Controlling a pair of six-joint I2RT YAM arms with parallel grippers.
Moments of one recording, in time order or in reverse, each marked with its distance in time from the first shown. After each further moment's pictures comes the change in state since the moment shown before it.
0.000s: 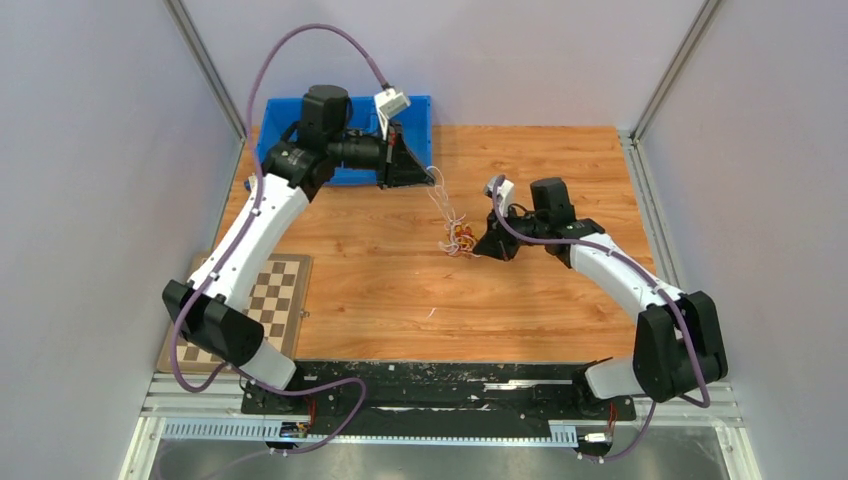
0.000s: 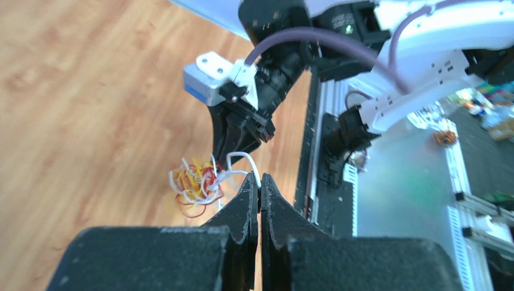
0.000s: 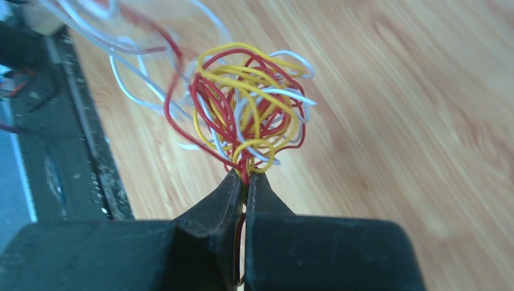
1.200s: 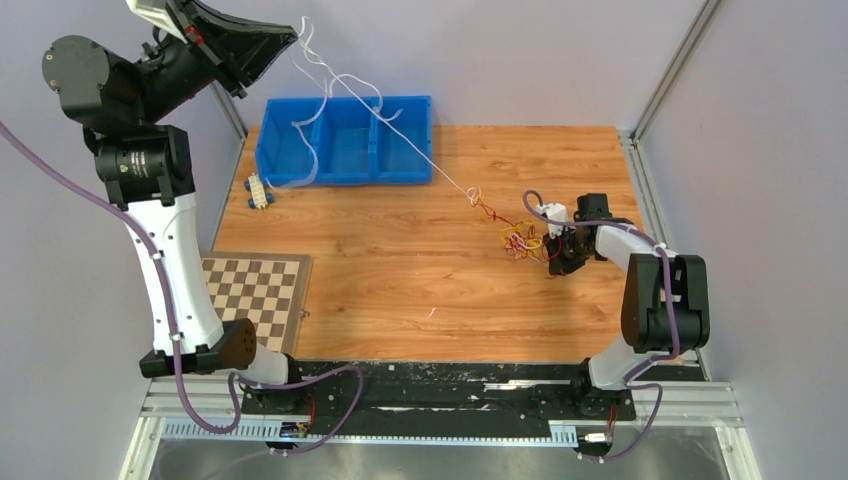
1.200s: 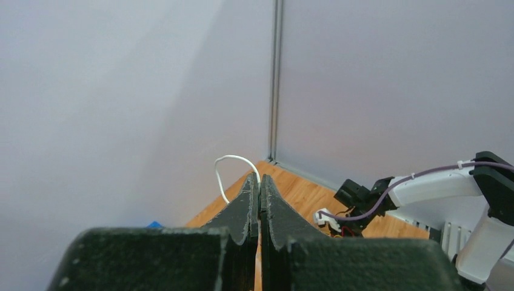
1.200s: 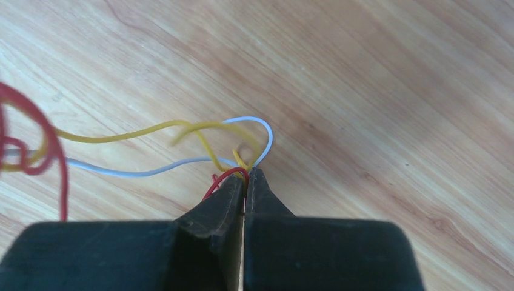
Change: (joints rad) left arm 0.555 -0.081 0.592 0.341 0.010 -0.448; right arm -0.406 0.228 -0.060 -0.262 0.439 -0.355
